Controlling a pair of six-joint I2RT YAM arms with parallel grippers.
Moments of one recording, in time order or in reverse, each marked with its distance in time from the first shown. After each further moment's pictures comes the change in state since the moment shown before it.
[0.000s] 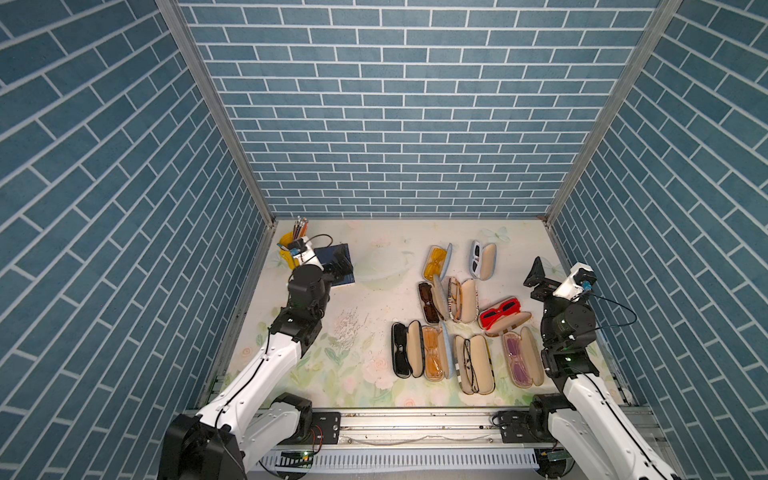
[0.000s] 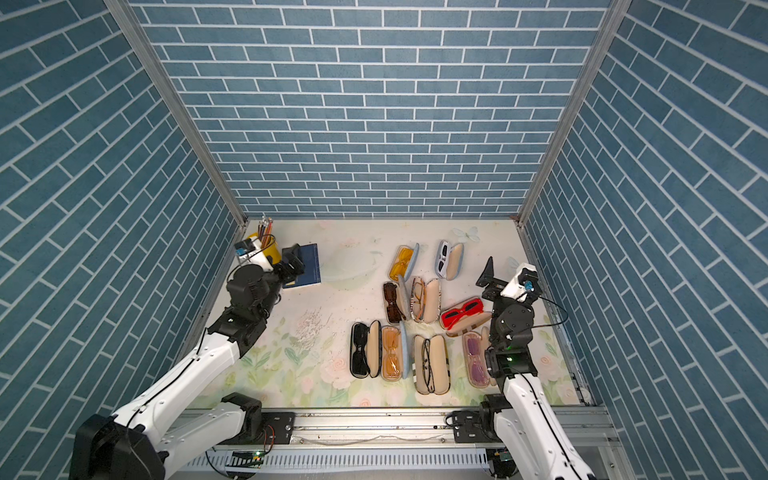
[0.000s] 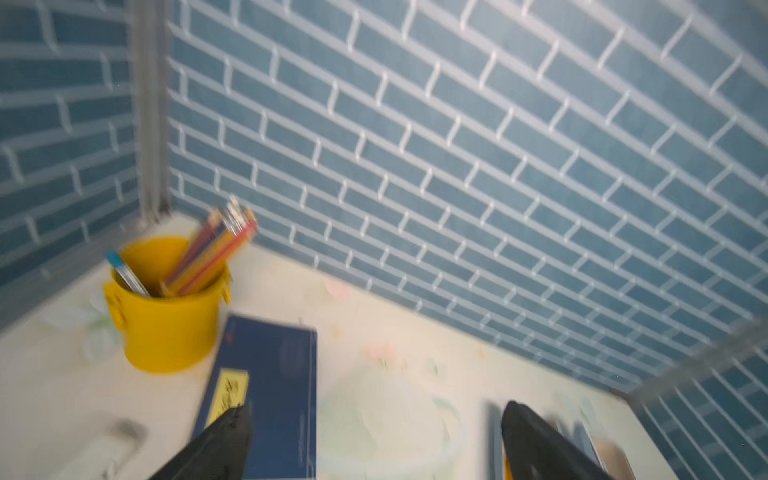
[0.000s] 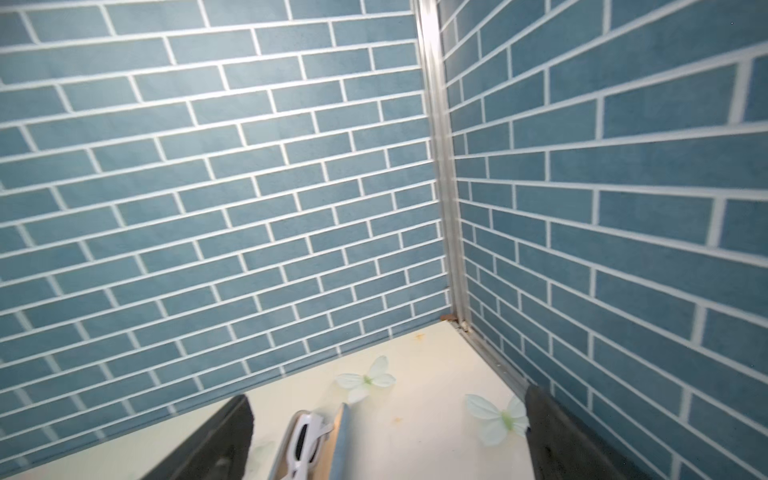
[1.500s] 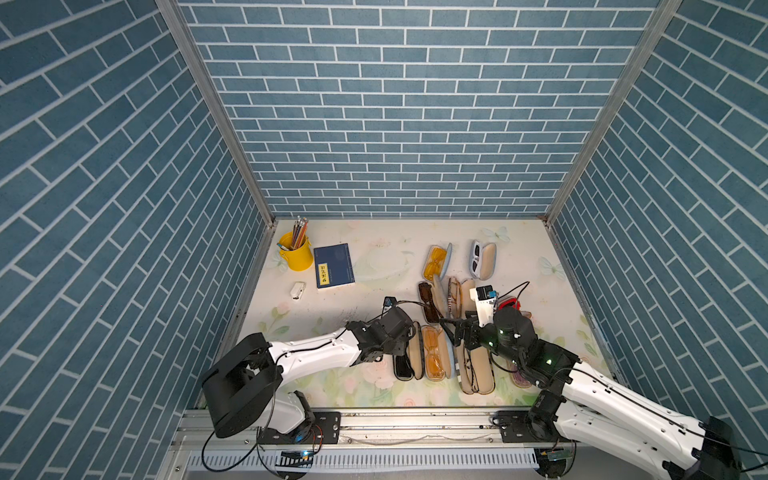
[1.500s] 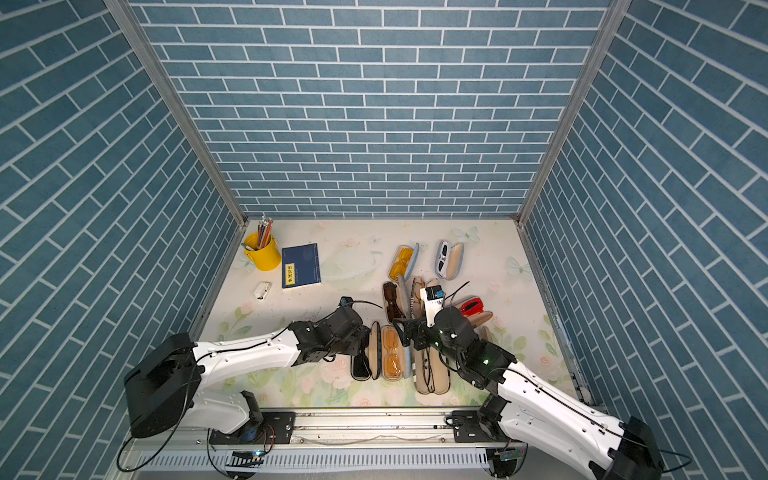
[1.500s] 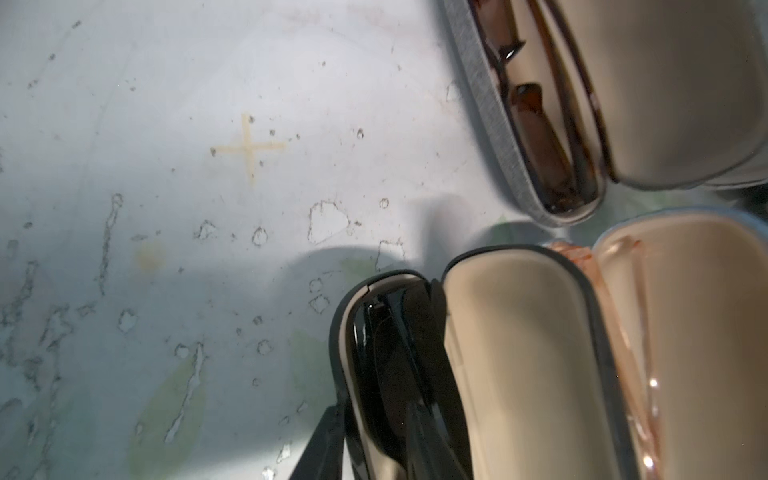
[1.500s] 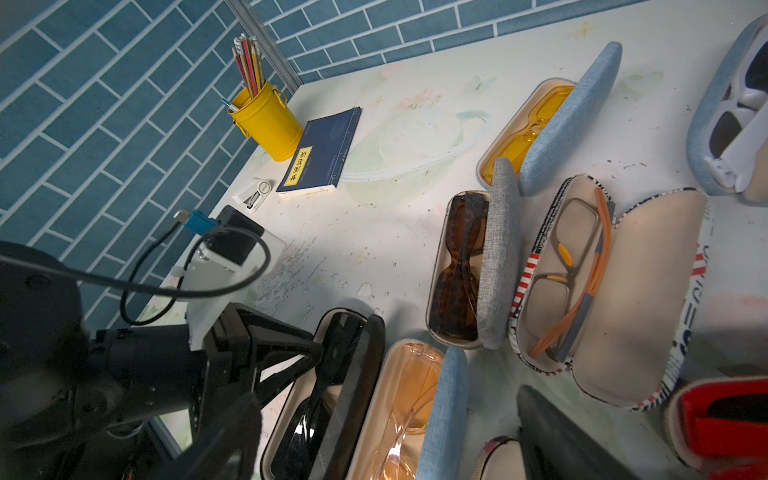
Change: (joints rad) left arm -0.597 0.382 0.066 -0.489 0.044 -0.210; right arm 0.733 0.137 0.132 -0.612 -0.220 0.342
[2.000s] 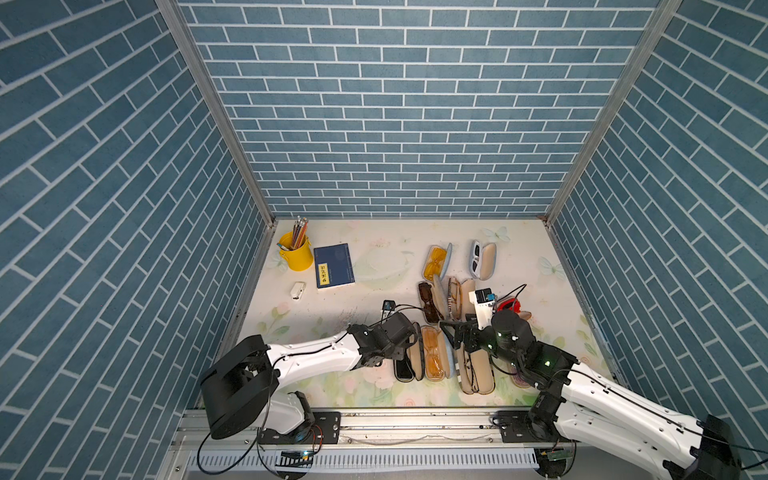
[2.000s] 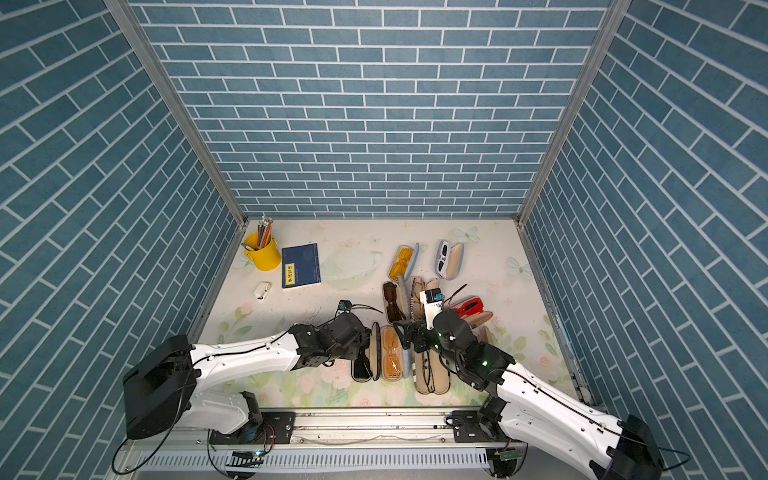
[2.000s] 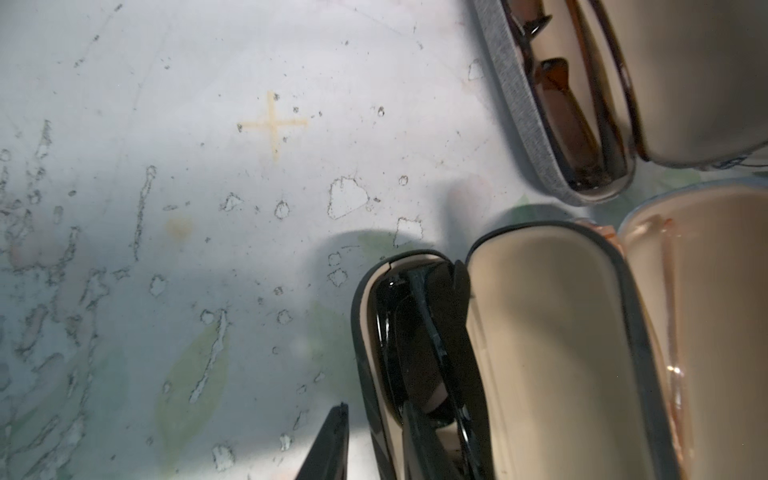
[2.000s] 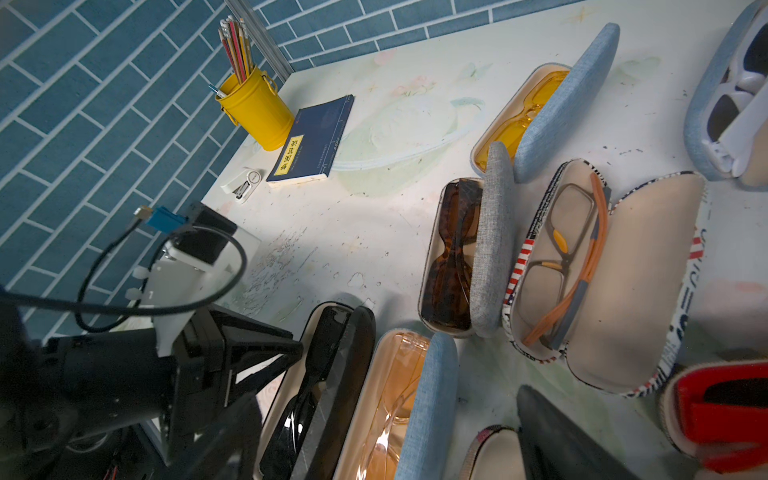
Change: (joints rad) left arm -0.039 -0.034 0.002 -0.050 -0.056 -0.048; right arm 0.011 0.000 -0.029 0.002 0.012 0.000
